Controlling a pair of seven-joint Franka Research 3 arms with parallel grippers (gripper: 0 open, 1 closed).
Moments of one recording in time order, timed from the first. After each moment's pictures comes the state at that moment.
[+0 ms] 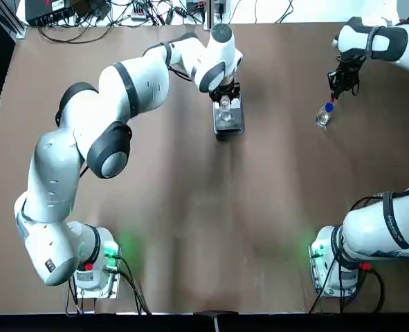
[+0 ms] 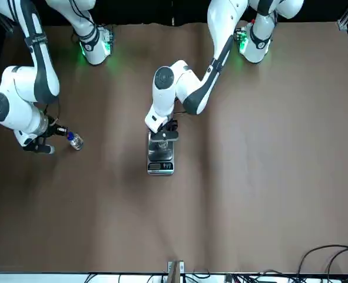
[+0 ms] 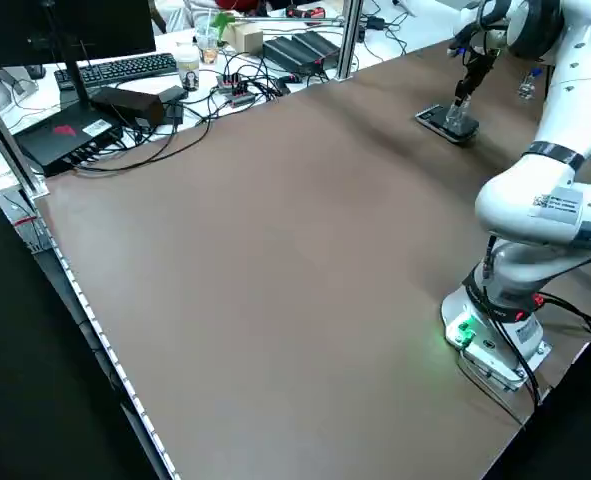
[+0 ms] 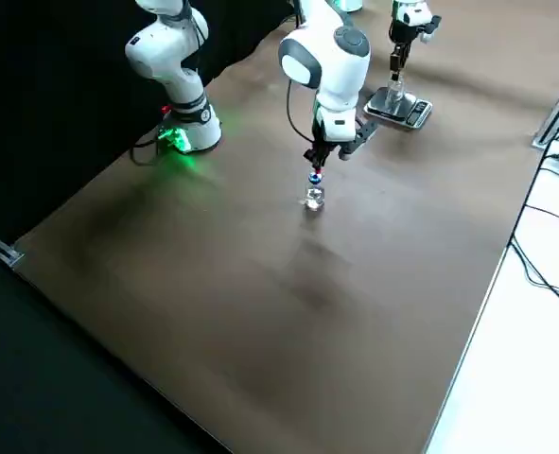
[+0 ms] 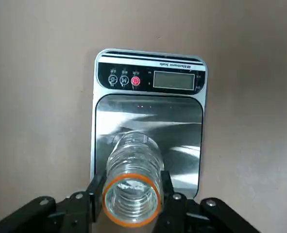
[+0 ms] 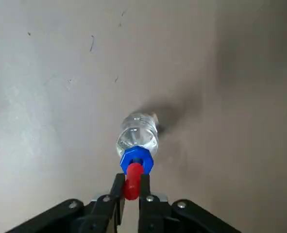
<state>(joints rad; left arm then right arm) -0.86 0.74 -0.03 -1.37 0.01 2.24 -0.97 -0.05 0.13 -0.03 -2.16 -0.02 2.10 0.04</state>
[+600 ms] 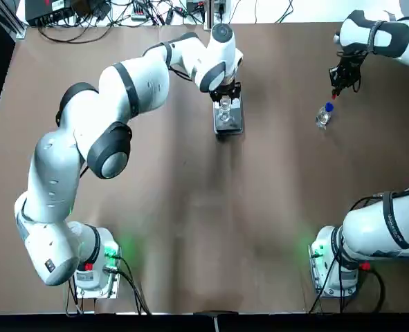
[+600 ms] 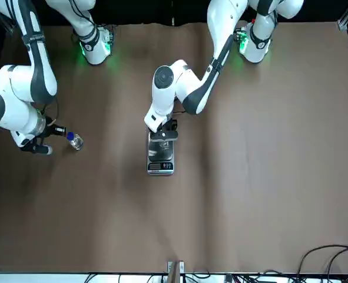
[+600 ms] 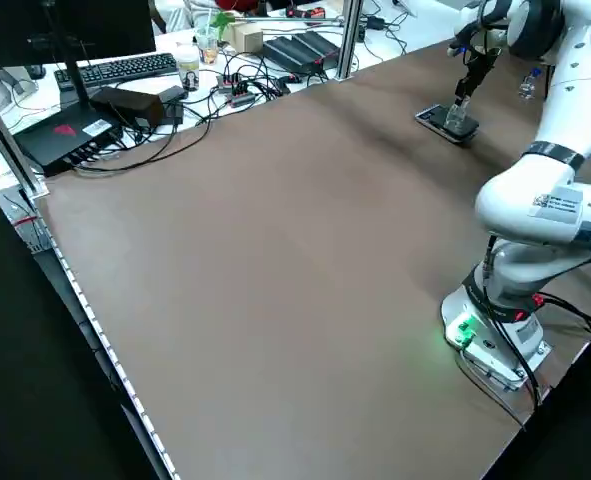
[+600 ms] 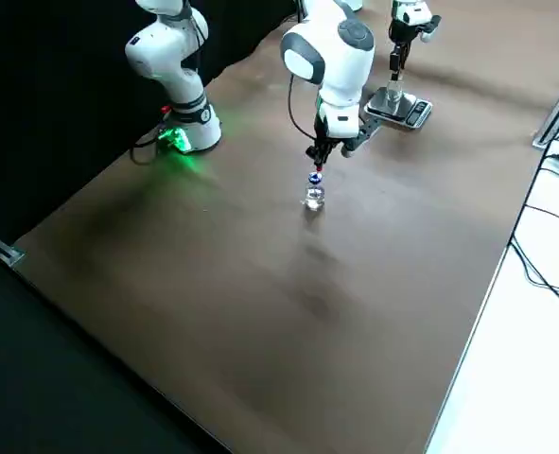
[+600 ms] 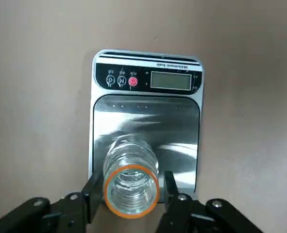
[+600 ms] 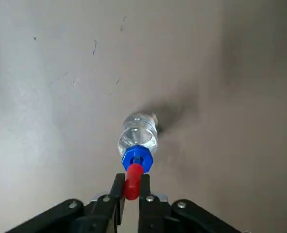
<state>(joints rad) -0.86 0.74 -0.03 -1.36 0.01 2.24 -0.97 -0.05 0.13 -0.03 -2.12 -0.02 2.06 0.04</state>
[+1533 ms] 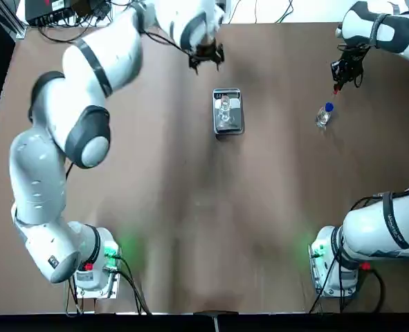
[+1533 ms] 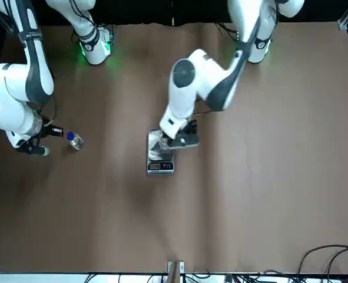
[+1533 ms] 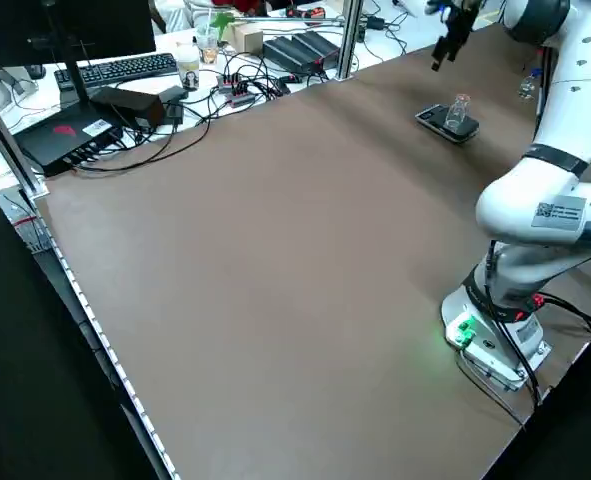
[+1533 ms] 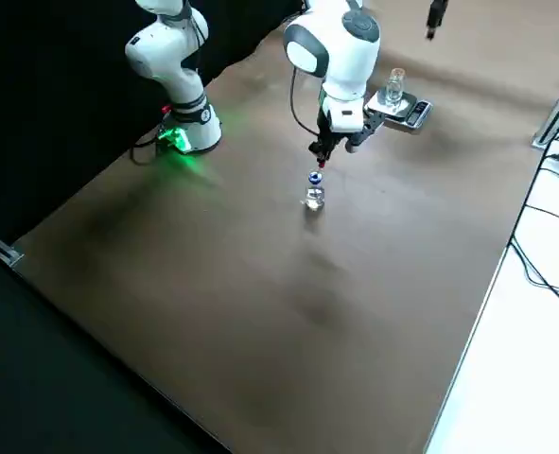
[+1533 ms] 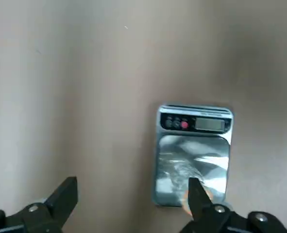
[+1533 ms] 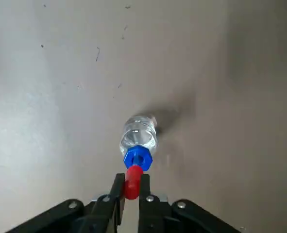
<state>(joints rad) -0.74 0.59 -0.01 -1.33 0.01 2.01 -0.86 -0.05 0.13 -0.03 -2.07 -0.02 2.01 0.04</state>
